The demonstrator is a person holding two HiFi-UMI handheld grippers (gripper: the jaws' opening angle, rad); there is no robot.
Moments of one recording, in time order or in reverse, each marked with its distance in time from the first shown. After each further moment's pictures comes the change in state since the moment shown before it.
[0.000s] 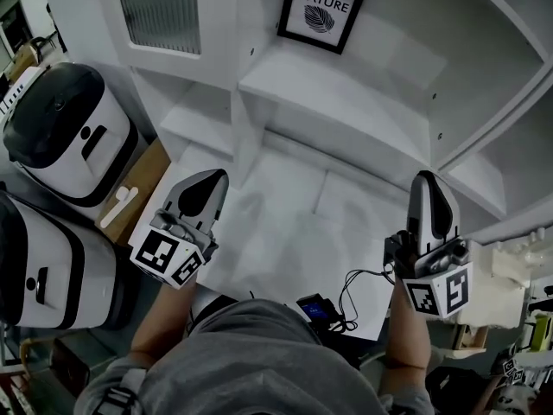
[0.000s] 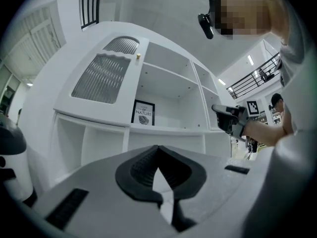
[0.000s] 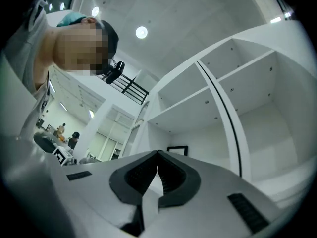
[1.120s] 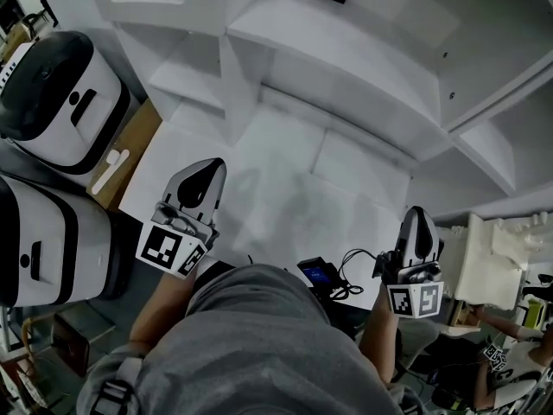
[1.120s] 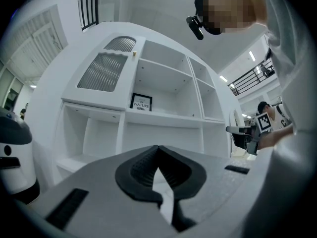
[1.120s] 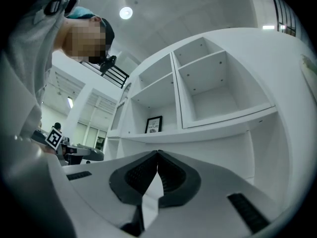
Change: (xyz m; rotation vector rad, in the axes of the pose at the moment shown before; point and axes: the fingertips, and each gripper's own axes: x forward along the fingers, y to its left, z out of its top) left arm -0.023 -0.033 -0.058 0.010 0.019 0.036; right arm -0.147 -0.023 -0.114 0.064 0.202 -0.241
